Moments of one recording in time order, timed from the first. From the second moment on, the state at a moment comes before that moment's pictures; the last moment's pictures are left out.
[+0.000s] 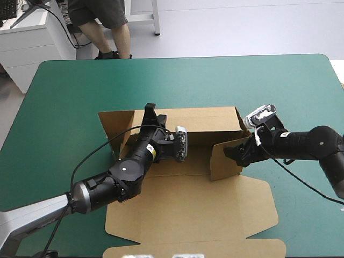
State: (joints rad) left arm -0.97 1.43 -0.96 1.44 0.58 -0.25; right arm 0.06 1.19 -0.93 0.76 0.89 -0.90
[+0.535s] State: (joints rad) left arm -0.97 1.46 -0.96 1.47 0.60 -0.25; right arm 0.18 1.29 -0.93 0.70 0.73 -0.92
